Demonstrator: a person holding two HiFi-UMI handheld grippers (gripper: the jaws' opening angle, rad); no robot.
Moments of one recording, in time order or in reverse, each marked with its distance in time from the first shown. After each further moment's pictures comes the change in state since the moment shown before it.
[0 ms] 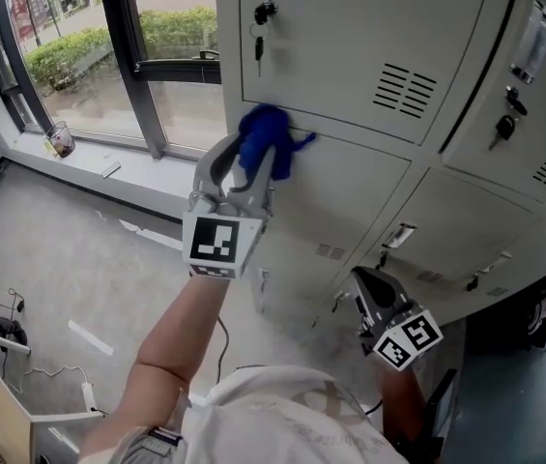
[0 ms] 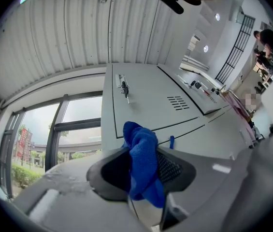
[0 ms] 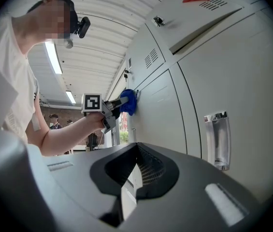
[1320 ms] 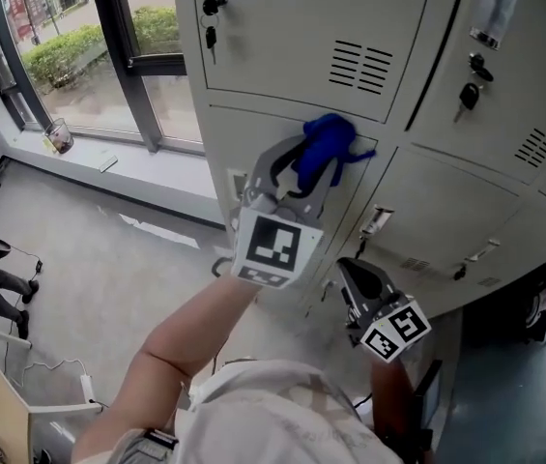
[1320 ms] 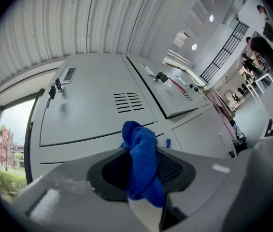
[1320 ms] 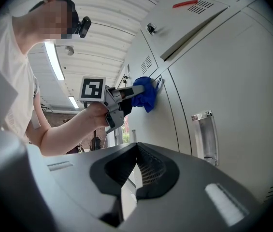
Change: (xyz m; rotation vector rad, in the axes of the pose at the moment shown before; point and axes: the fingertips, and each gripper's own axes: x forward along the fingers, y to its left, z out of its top) left arm 0.034 -0.145 0.024 0.048 0.077 -0.198; right arm -0.025 -0.011 -0.002 0.034 -0.037 0.045
